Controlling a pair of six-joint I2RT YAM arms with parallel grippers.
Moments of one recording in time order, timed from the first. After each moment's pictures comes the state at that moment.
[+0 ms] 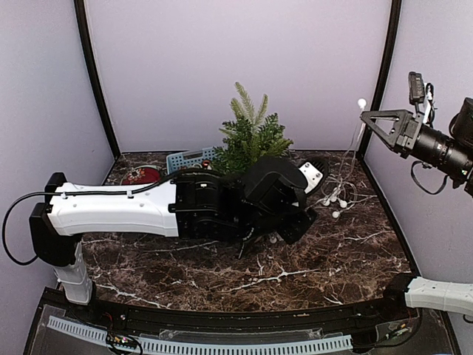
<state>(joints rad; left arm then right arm) -1.41 1.89 1.83 -0.47 -0.48 -0.12 0.62 0.76 1.27 -0.50 -0.25 0.63</state>
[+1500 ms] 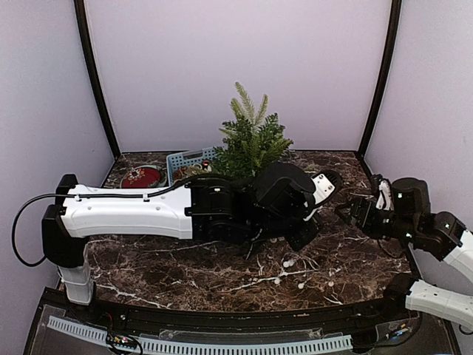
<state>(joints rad) -1.40 1.95 1.86 -0.45 -0.35 -0.05 0.62 0.57 0.66 -0.66 0.06 0.78</state>
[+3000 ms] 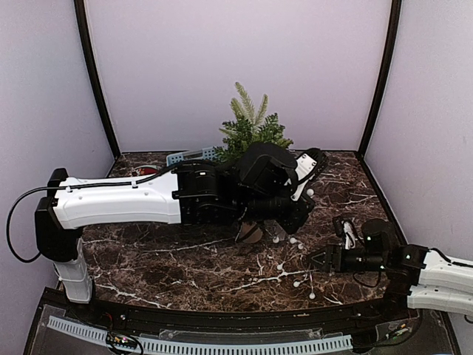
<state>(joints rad) -1.33 1.89 1.81 -0.41 -0.25 -0.16 0.78 0.60 0.18 -0.18 -0.21 0.76</state>
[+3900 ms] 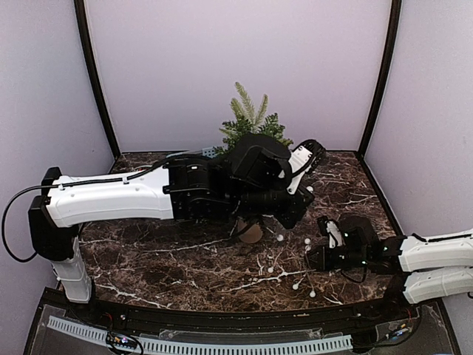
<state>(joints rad) -1.32 1.86 1.81 -0.40 -0.22 -0.16 0.82 1.01 0.25 0.03 -0.11 0.64</state>
